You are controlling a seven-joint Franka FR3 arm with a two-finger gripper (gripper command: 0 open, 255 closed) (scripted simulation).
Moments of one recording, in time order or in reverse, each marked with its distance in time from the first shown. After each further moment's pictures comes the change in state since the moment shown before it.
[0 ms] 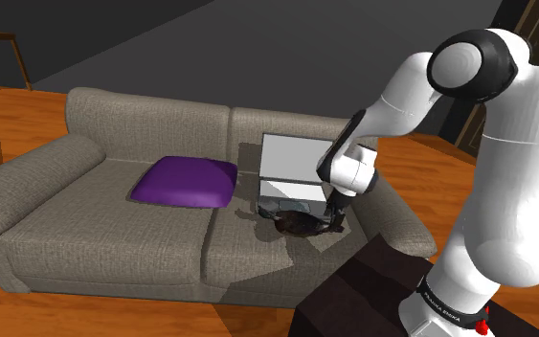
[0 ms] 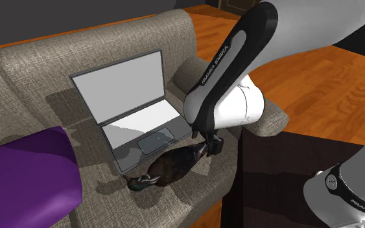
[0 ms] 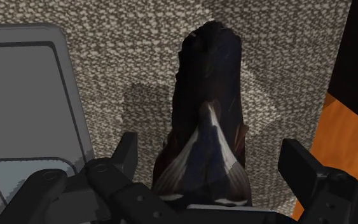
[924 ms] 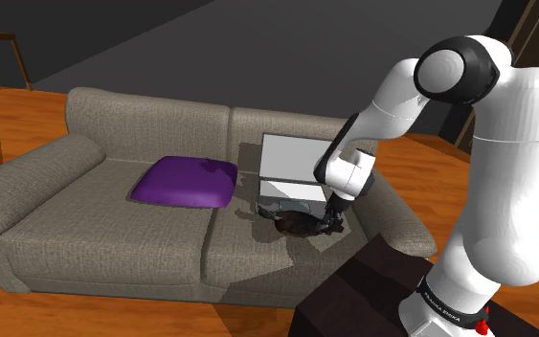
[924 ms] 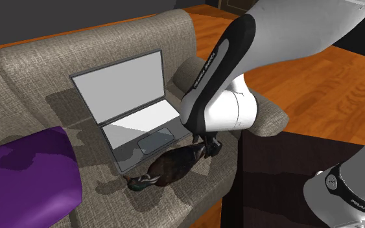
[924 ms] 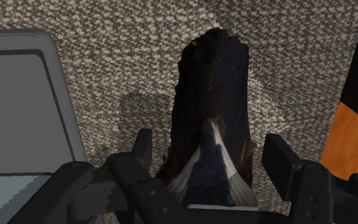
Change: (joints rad) arm -0.050 0.066 0.063 0.035 0.125 0.016 -0.108
